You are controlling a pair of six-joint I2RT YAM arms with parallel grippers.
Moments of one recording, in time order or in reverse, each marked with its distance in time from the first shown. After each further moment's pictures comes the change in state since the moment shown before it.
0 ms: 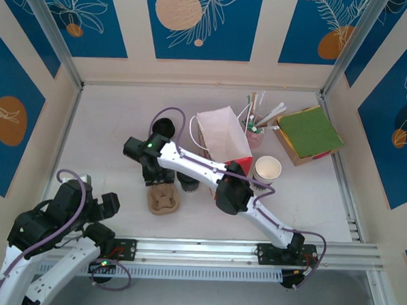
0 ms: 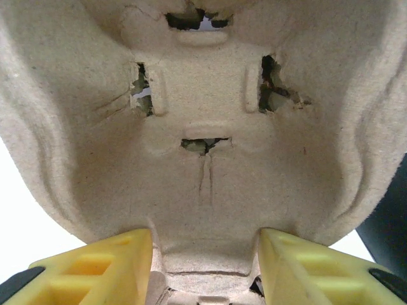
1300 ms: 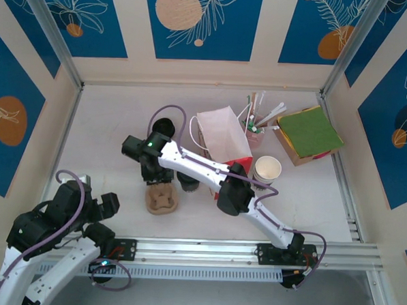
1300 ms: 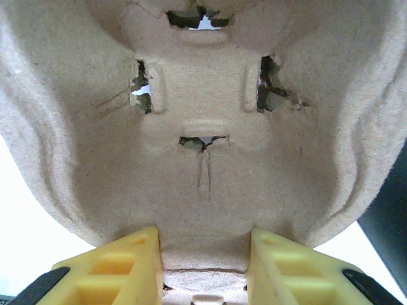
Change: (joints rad) left arm 0.000 -0.010 0.000 0.003 0.000 0.000; right arm 0.014 -0.029 0.037 -0.037 0.005 0.003
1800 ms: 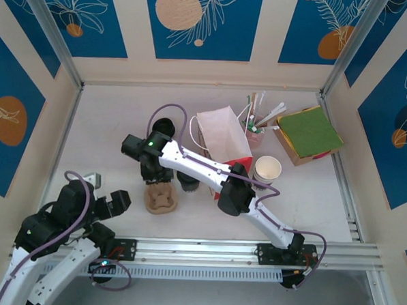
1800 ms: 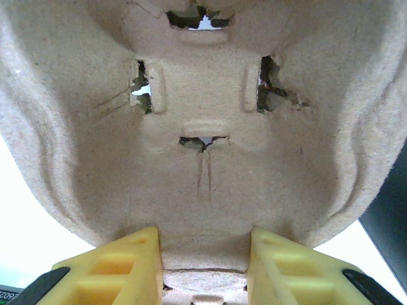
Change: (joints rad) left arm 0.001 -0.064 -0.128 0.209 0.202 -0.056; right arm 0.001 -0.009 0.001 0.006 -0.001 -0.001
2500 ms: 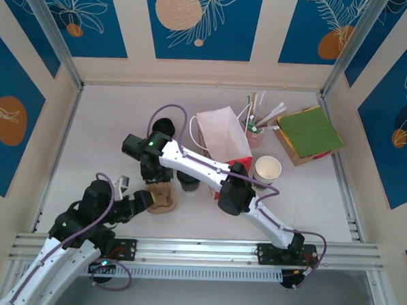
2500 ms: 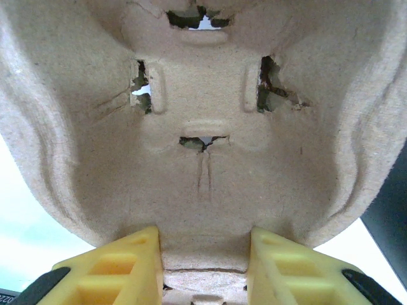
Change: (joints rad) left arm 0.000 -0.066 -0.395 0.473 0.410 -0.243; right arm -0.007 0.000 -0.021 0.031 -0.012 -0.003
